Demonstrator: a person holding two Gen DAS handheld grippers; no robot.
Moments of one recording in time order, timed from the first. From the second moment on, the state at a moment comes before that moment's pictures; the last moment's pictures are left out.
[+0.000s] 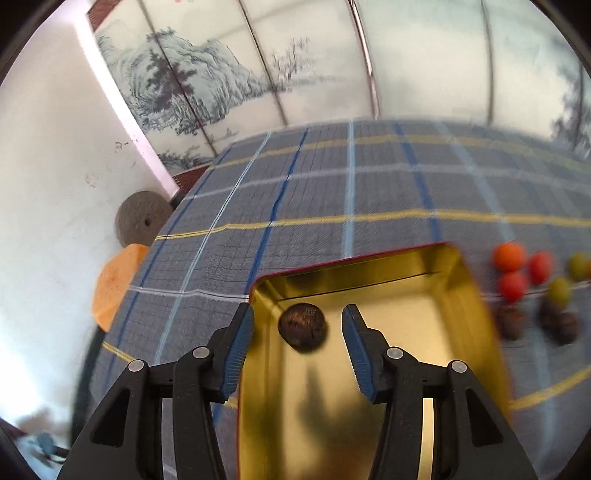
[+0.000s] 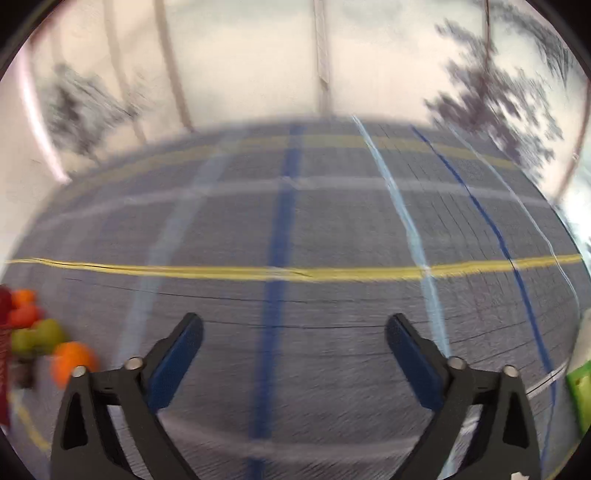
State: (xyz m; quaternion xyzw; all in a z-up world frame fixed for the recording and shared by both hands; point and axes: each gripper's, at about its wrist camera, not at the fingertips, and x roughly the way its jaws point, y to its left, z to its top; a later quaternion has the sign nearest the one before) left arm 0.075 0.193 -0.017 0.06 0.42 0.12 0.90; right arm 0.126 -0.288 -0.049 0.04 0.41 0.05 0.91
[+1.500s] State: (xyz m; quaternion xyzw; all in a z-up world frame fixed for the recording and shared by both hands) left arm -0.125 0.131 0.008 -0.07 0.40 0.13 0.91; right arm 0.068 0.143 -0.012 -0.17 0.44 0.47 0.75
